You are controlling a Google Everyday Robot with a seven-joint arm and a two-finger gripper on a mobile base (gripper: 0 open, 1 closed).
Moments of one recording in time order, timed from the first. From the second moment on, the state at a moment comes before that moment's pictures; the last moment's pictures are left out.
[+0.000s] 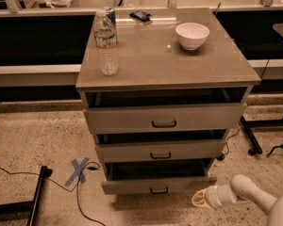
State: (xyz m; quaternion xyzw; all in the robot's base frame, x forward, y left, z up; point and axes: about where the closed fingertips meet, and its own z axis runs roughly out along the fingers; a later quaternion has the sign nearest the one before) arm 0.479 -0.276 0.196 -0.66 0.67 0.19 0.28
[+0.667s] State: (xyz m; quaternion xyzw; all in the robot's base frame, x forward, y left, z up) arm 0.537 -0.261 0.181 -0.62 0.67 0.18 0.37
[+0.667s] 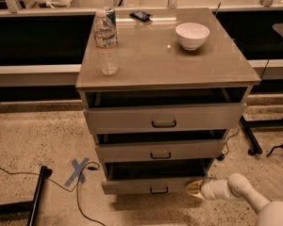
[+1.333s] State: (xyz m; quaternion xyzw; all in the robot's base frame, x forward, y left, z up) arm 0.576 -0.256 0.159 -0.60 0.68 0.18 0.38
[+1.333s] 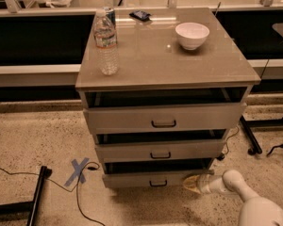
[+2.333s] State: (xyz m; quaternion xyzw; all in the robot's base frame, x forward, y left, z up) arm 0.626 -0.248 0.159 -0.59 0.68 0.17 0.40
